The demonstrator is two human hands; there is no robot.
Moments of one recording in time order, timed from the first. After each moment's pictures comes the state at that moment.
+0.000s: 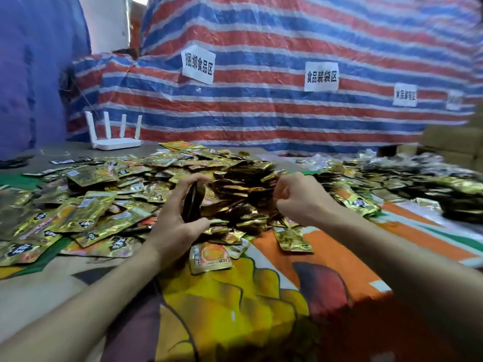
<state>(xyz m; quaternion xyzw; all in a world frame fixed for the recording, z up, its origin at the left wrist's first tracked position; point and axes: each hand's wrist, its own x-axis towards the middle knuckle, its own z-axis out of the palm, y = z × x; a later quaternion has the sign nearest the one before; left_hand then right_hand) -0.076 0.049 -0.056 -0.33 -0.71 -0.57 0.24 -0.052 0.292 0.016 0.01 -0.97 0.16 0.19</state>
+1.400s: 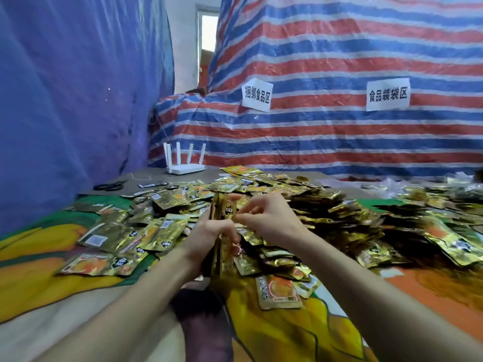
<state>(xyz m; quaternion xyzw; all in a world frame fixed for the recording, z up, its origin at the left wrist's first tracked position) -0.093 -0.007 -0.032 -0.14 -0.63 -0.76 -0.01 -0.095 0.151 0.013 0.21 -0.87 0.42 0.13</state>
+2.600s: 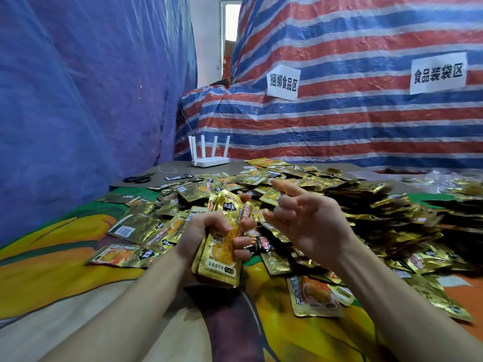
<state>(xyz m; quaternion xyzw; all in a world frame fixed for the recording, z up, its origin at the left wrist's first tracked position) -0.095 -0.049 -0.039 -0.21 -0.39 -0.86 -0.25 -0.110 0.153 -0.010 0.25 -0.41 0.86 -0.18</state>
